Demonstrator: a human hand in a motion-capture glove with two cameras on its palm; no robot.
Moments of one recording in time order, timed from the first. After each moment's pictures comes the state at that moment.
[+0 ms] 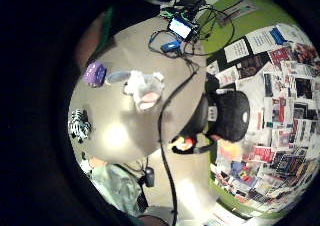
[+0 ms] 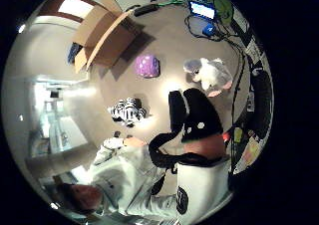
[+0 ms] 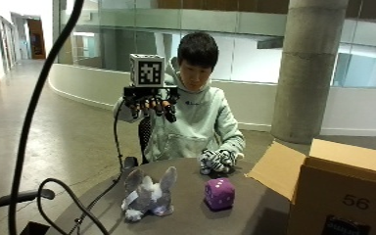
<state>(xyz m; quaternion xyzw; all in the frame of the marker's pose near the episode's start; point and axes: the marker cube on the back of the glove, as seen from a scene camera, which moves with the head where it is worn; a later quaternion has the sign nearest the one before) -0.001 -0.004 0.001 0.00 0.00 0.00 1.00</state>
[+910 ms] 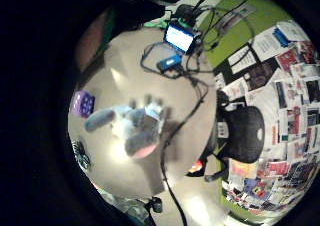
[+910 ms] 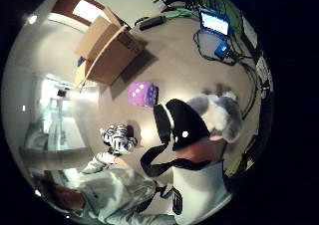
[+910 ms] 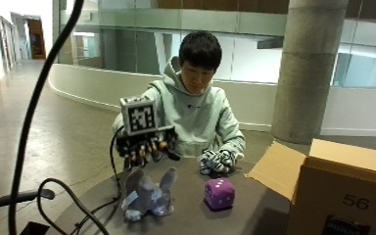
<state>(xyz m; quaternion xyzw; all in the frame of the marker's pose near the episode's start) 0.034 -0.106 0.097 0.08 -0.04 -0.06 0.99</state>
